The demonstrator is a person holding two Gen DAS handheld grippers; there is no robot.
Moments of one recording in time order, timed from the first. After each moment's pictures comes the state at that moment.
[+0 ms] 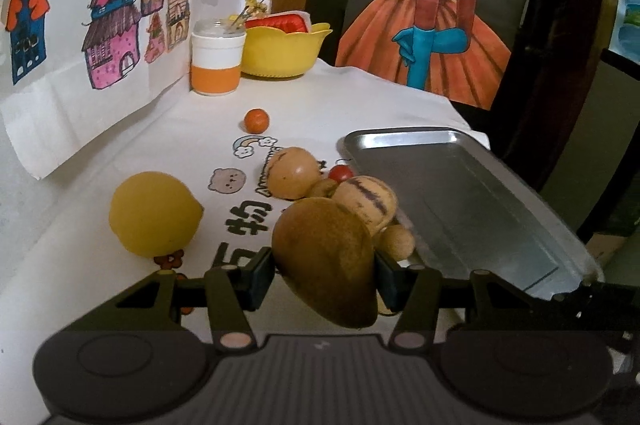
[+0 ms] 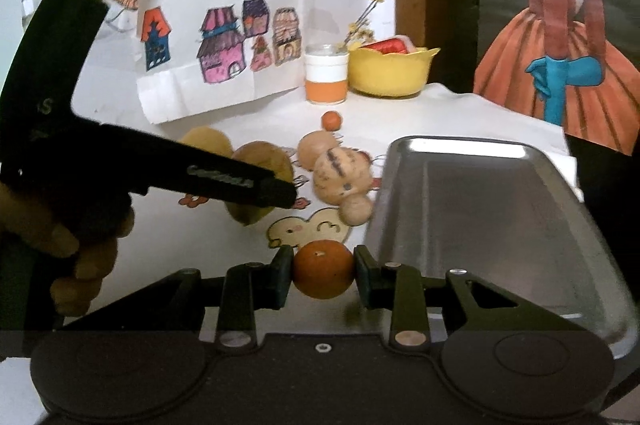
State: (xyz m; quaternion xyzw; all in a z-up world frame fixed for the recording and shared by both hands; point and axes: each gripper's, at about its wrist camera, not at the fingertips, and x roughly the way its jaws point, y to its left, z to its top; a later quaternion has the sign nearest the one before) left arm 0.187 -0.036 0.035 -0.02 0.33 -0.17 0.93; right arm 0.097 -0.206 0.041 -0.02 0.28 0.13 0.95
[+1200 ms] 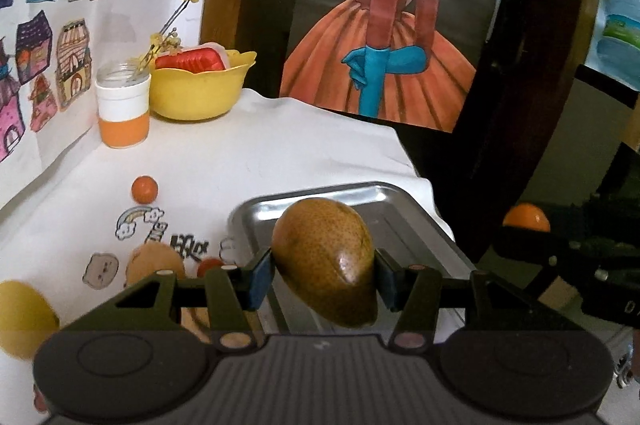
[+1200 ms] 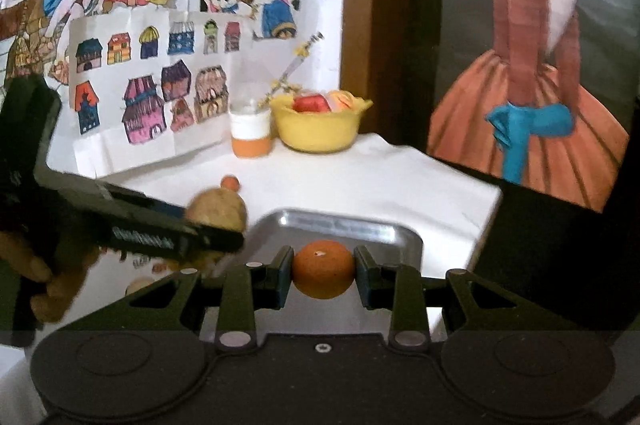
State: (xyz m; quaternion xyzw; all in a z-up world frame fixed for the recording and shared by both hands) left arm 0.247 -0.138 0.064 -0.03 0.31 -0.21 0.93; right arm 0.165 -0.360 0.113 -0.05 0.25 0.15 0.96
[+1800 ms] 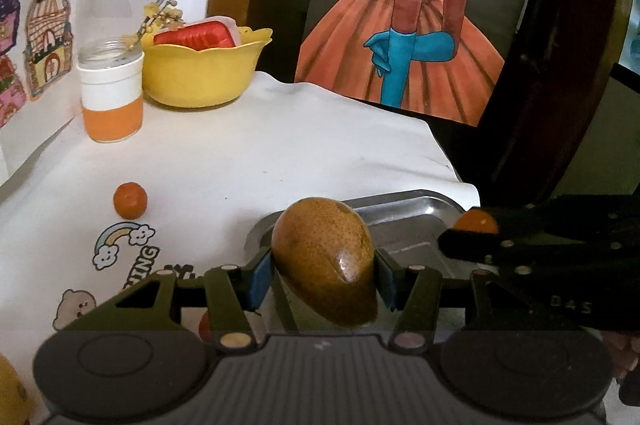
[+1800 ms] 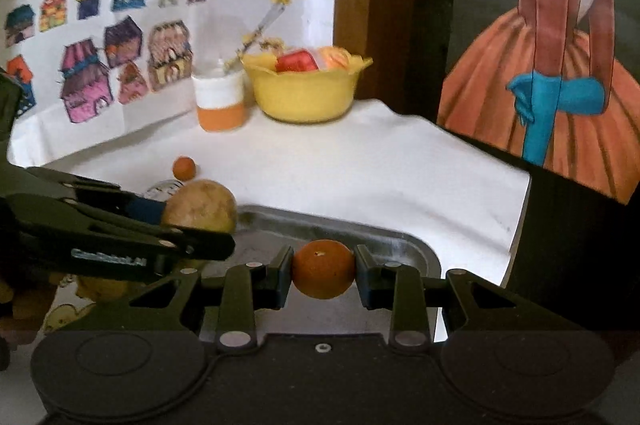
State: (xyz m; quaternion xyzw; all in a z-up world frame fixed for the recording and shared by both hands) left arm 0.316 -0.145 0.033 -0.03 0.33 -0.20 0.92; right arm 0.282 -0.352 0.065 -0.05 0.31 0.15 0.94
